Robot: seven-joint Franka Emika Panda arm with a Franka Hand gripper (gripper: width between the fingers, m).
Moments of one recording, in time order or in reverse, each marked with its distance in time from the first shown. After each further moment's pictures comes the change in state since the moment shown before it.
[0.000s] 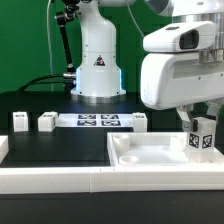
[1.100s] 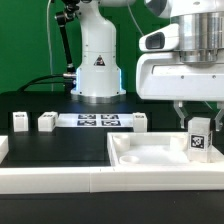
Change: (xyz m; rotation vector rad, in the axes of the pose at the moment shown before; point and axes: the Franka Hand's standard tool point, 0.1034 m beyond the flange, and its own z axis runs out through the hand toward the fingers) arm 0.002 -0.001 0.000 0.015 0.031 1.156
